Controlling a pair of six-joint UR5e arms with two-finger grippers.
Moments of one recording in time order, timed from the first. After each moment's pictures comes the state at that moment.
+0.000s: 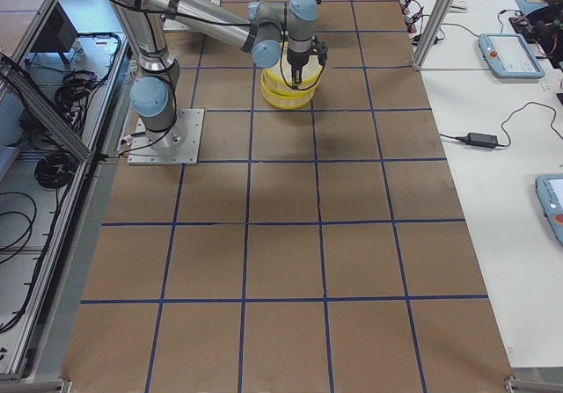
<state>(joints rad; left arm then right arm) -1.46 -1.85 -1.80 -1.04 1.41 0.08 1.58 -1.46 1.97 -2.05 -1.56 -0.02</state>
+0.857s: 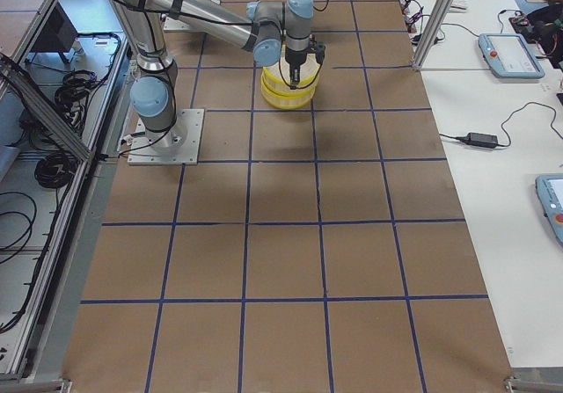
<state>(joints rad) -1.46 -1.92 -1.91 -1.03 1.49 -0.02 1.61 -1.46 1.99 -2.07 -1.61 0.00</state>
